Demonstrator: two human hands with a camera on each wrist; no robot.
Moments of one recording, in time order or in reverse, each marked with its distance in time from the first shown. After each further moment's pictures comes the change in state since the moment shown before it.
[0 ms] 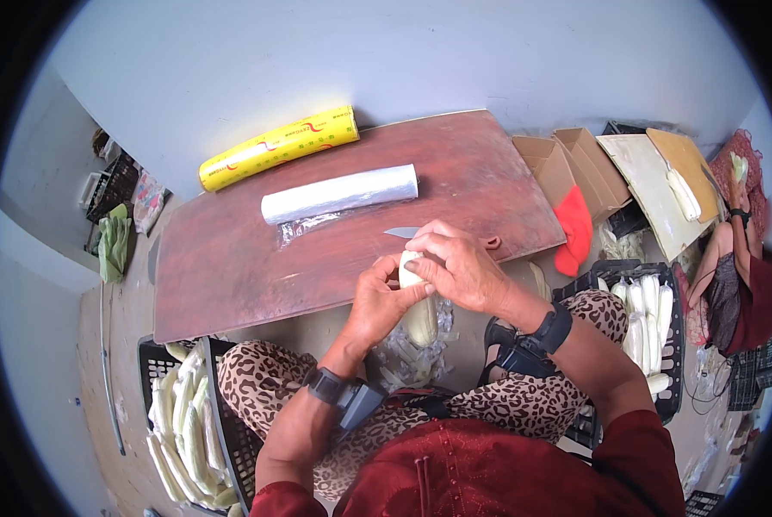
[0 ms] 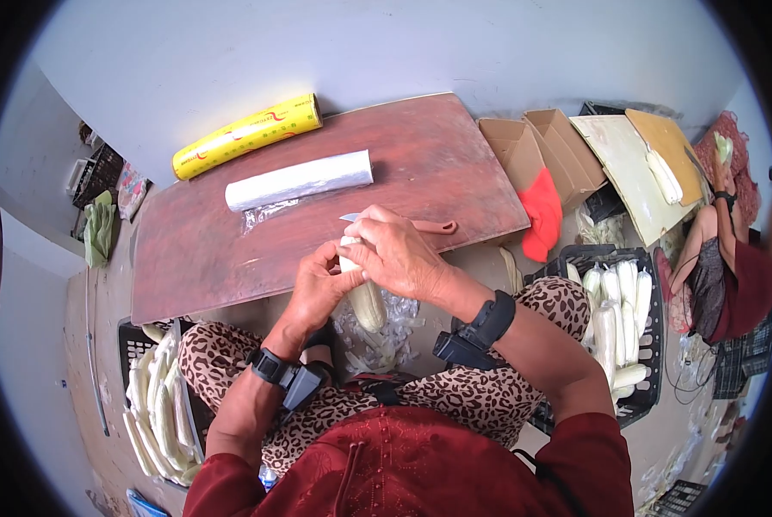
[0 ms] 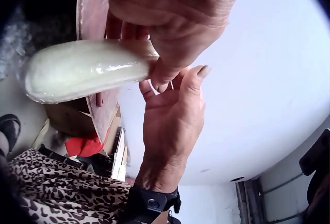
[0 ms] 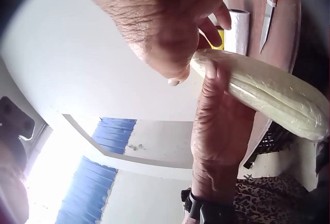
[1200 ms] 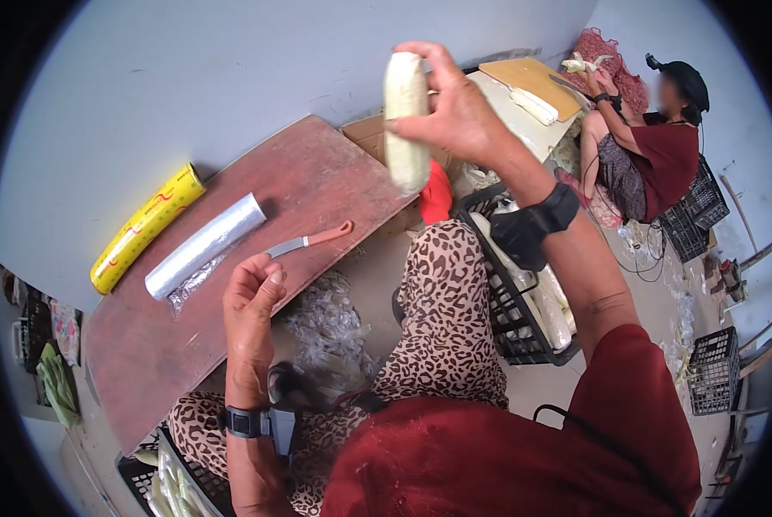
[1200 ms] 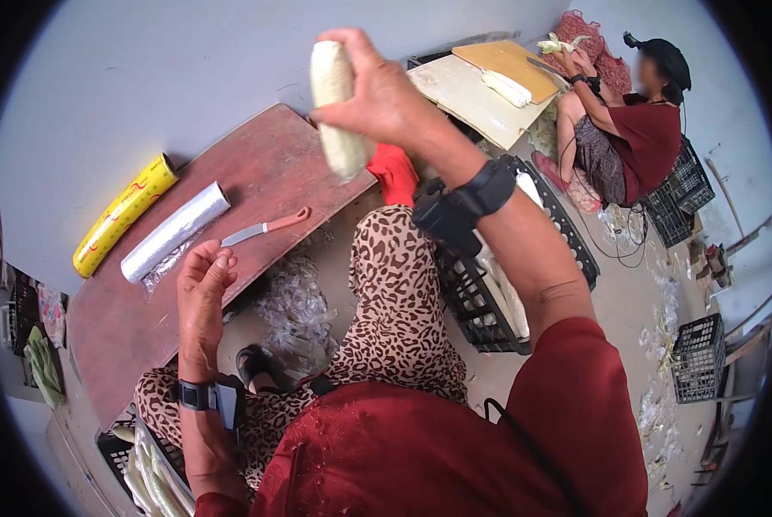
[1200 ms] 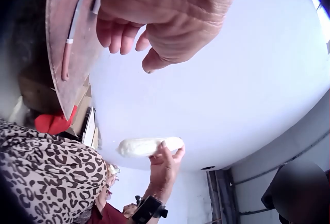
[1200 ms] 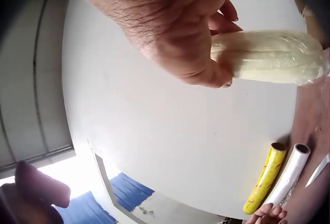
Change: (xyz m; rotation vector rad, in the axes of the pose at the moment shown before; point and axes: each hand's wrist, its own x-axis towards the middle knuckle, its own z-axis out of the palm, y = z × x) left_hand -0.007 0.037 0.014 -0.064 -0.022 0.033; right_hand -0.037 -0.056 -0.199 -0.392 0.429 0.202
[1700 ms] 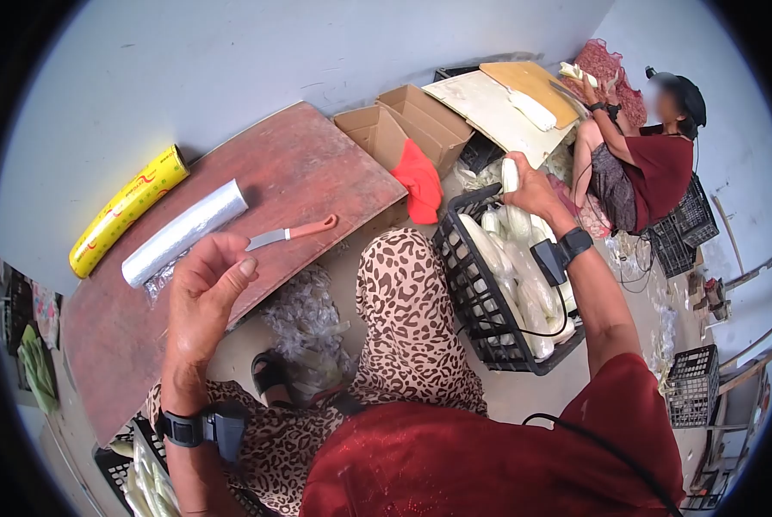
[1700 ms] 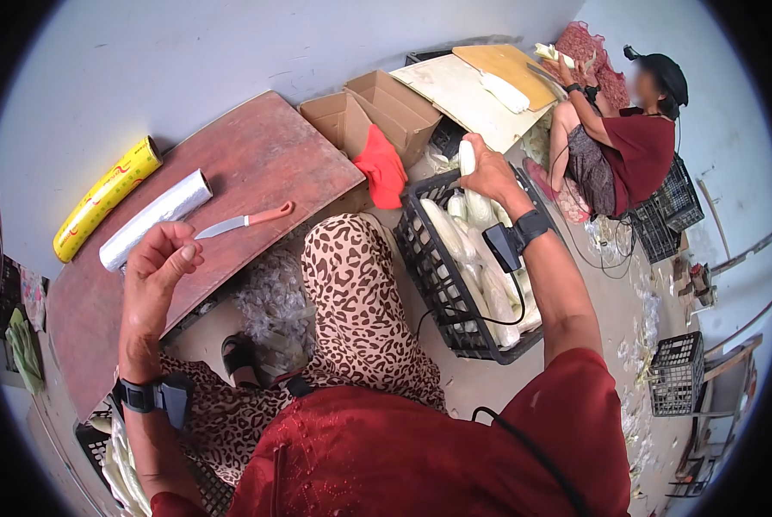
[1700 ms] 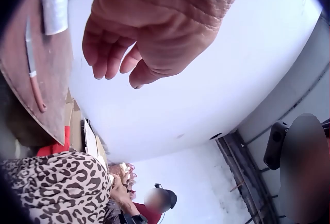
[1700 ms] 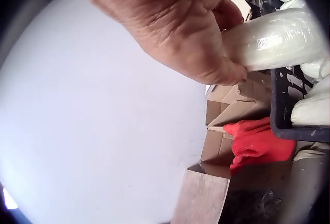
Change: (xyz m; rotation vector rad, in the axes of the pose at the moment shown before) left_hand 0.000 0.061 0.009 0.249 -0.189 0.085; right_hand -0.122 0.188 -0.076 -0.512 -0.221 0.581
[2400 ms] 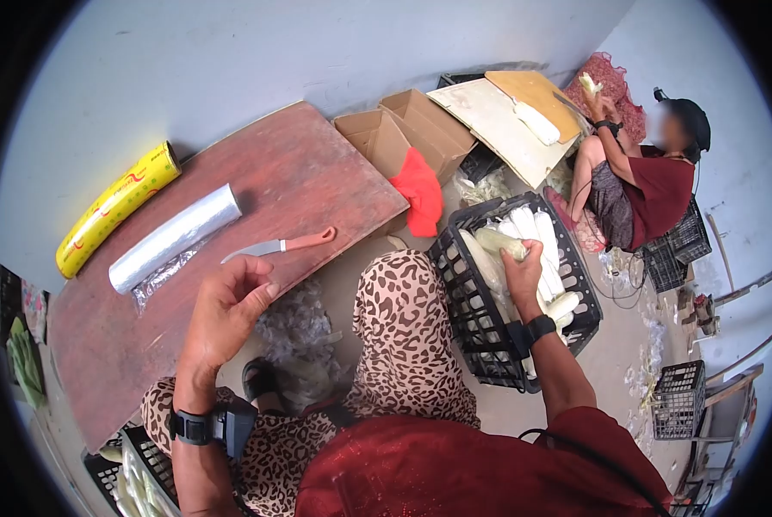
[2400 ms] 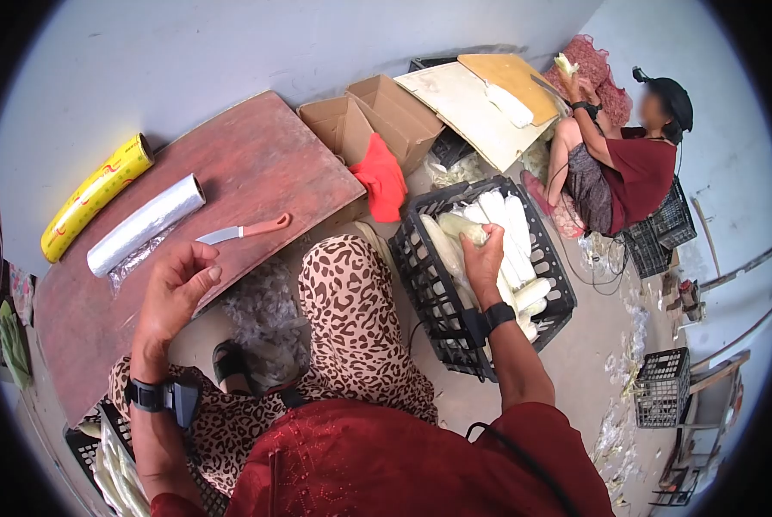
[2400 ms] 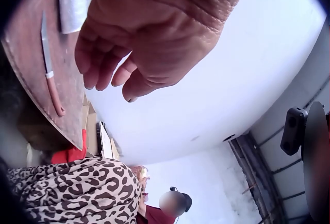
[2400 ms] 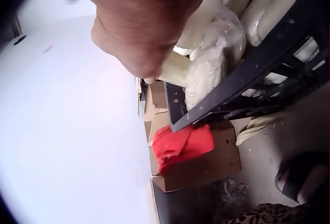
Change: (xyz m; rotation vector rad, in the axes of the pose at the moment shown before) left_hand 0.025 -0.043 0.004 0.119 -0.116 -0.071; right_hand -0.084 0.042 0.118 0.310 0.579 0.241
